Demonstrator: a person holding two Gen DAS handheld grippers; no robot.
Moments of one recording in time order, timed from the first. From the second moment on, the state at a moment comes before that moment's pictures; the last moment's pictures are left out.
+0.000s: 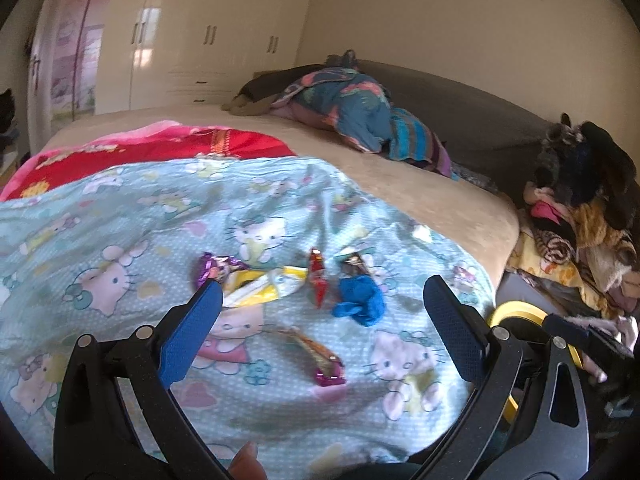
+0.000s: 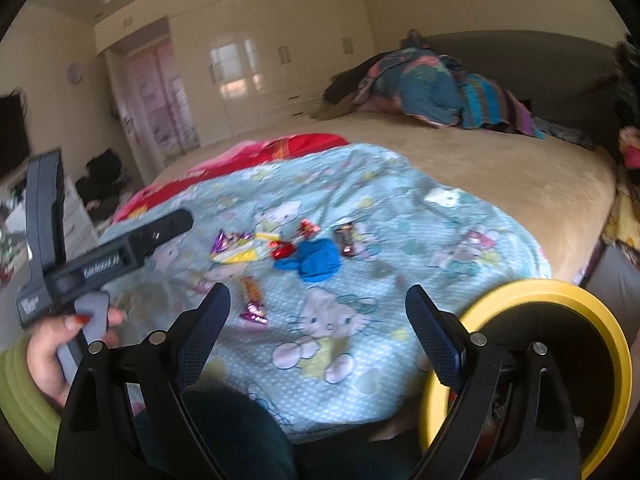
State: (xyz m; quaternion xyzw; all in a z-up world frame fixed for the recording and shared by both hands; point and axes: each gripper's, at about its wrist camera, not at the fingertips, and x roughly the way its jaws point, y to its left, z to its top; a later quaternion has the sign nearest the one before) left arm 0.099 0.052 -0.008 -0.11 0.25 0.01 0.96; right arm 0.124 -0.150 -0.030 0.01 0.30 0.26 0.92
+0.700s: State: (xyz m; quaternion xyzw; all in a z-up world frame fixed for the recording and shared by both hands) left arm 0.117 0.138 -0.070 -0.24 0.31 0.05 0.92; right arm 0.183 -0.041 -0.095 -0.08 0.40 0.36 0.84
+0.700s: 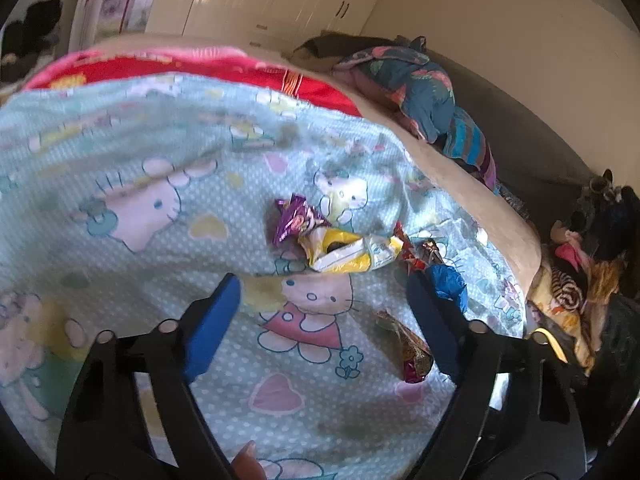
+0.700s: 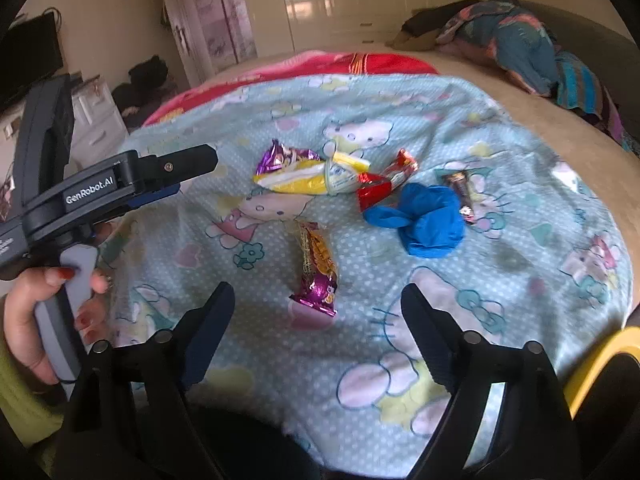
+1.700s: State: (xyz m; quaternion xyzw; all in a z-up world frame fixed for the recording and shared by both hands) left arm 0.182 0.158 -0.124 -0.40 0.36 0.00 0.84; right arm 0.197 -0.073 -0.128 0.00 0.43 0.32 0.84
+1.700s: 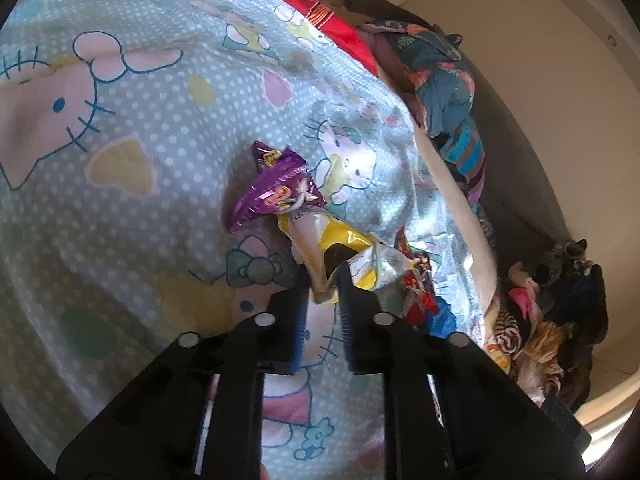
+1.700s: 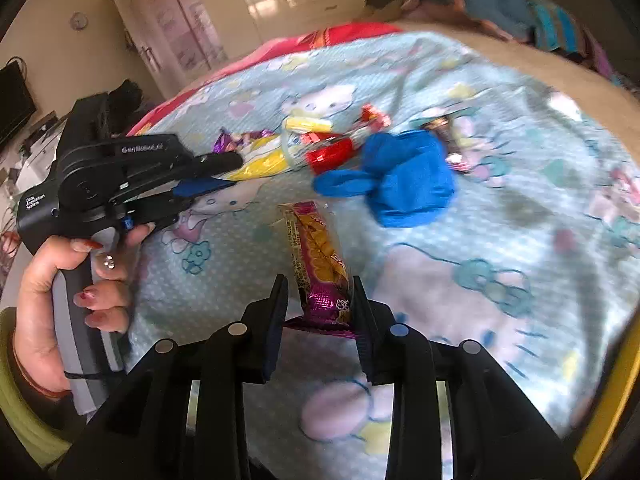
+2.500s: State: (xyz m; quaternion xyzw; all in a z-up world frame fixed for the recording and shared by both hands) left arm 0.097 0.130 -0.047 -0.29 0.29 -0.03 0.91; right arm 0.178 -0.109 -0.096 0.05 0.37 0.31 0.87
